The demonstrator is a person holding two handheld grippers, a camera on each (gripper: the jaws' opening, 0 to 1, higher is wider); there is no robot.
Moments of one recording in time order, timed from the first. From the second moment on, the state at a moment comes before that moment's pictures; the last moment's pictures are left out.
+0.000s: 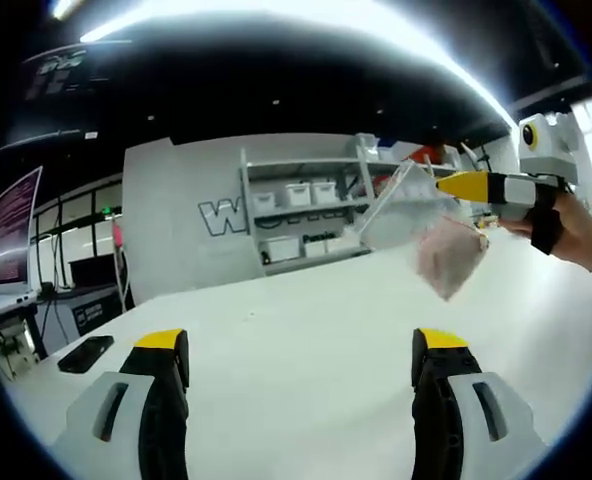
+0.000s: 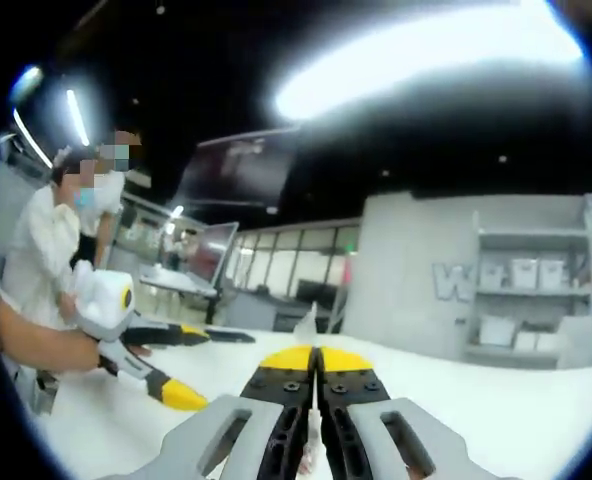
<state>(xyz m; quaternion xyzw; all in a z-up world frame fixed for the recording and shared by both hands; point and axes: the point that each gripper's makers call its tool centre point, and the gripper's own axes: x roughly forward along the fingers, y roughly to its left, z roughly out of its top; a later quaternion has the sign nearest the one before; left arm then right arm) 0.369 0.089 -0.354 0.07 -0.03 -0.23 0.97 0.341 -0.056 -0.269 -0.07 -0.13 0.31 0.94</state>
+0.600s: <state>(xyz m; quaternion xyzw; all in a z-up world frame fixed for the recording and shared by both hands) 0.368 0.087 -0.352 0.07 -0.04 -0.24 0.97 0.318 -0.055 -0.274 -0.06 -0.13 0.31 0.94</state>
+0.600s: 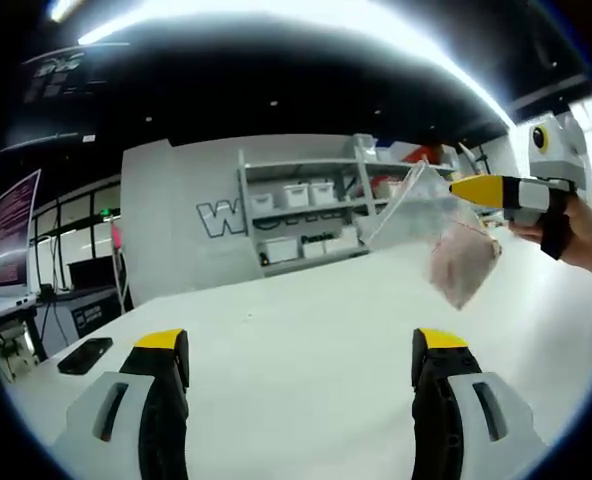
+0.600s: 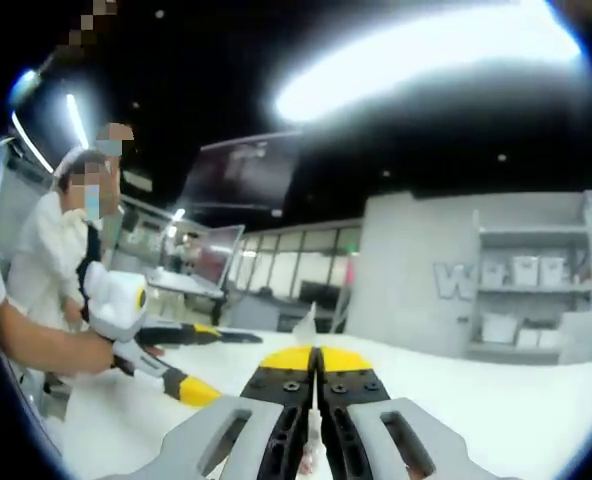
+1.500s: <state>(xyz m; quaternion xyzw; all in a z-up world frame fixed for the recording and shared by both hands) 0.360 0.088 -0.344 0.08 -0.04 -0.24 0.97 0.286 -0.054 -0.299 -0.05 -0.11 0.32 0.94</state>
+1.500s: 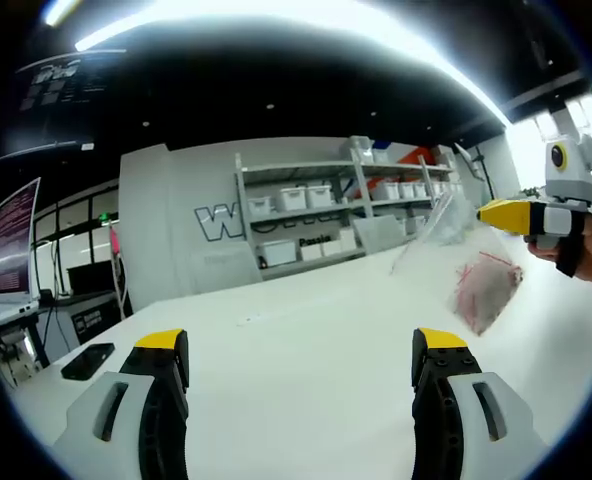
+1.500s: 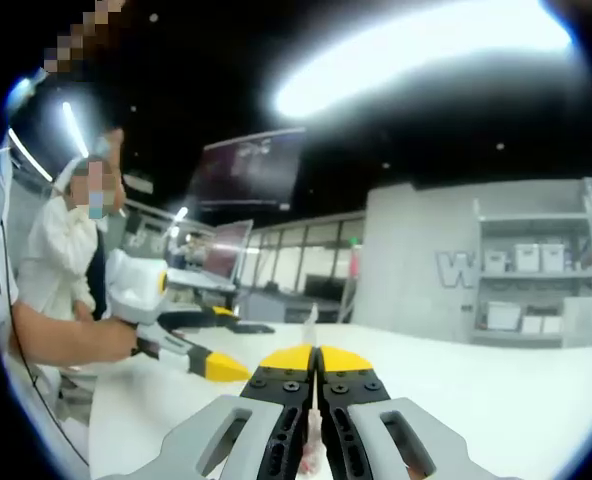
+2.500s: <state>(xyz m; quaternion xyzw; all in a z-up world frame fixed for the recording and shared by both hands) 0.330 0.094 -0.334 0.10 -0.05 -0.27 0.96 0.261 -0.048 -0.334 -0.05 -0.08 0.35 0.93</state>
